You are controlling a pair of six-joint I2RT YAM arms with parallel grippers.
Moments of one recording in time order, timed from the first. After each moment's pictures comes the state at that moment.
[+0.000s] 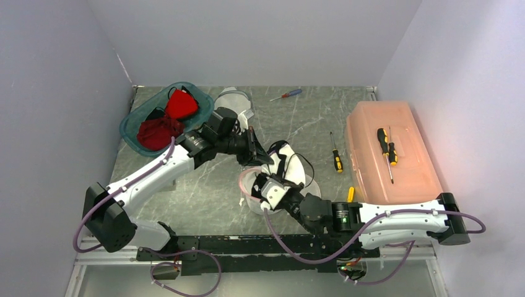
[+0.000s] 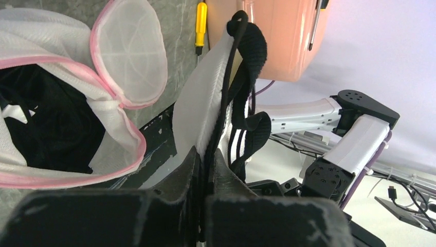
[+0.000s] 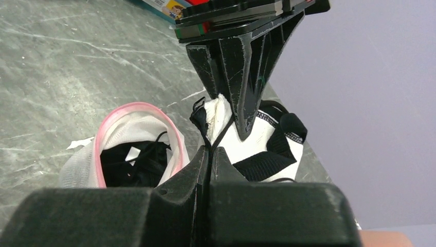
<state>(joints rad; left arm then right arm) -0.71 1.37 1.20 -0.44 0.54 -1.05 1.52 0.87 0.65 0.09 0.80 -0.53</state>
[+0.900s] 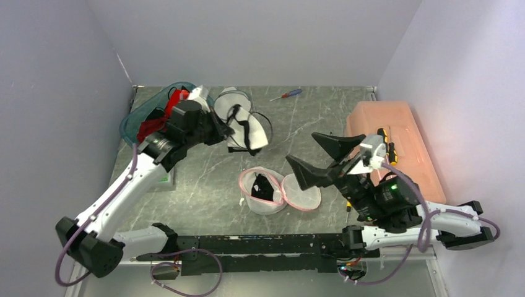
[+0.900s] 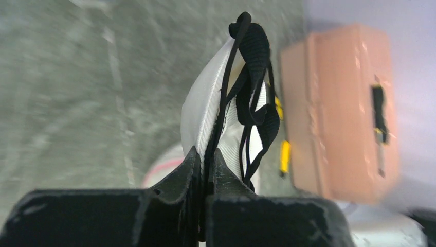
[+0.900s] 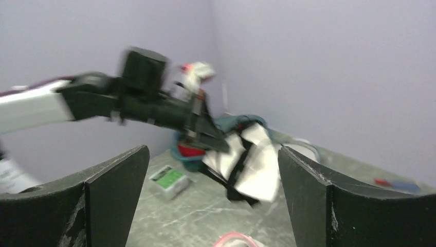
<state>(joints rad) -0.55 1.20 1.21 -0.50 0.12 -0.79 1.53 0.62 0.95 0.13 0.63 -0.16</state>
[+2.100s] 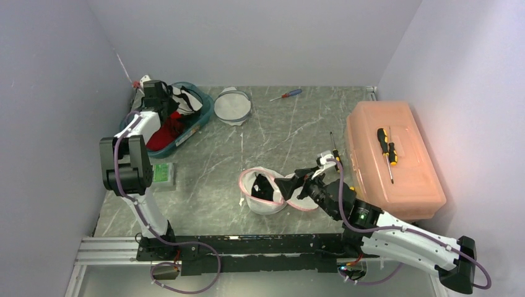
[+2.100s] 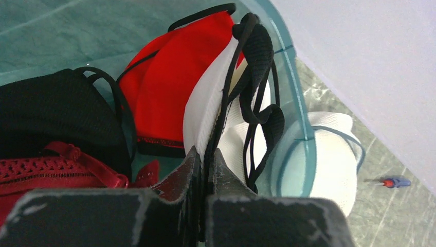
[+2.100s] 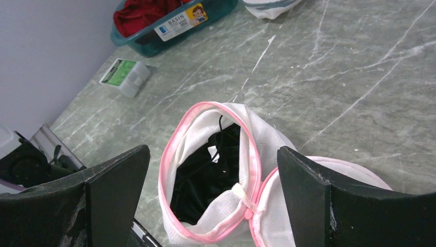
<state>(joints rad) 0.08 1.85 1.35 -0.04 -0.06 -0.65 1.05 0.56 0.38 0.04 0.38 0.47</state>
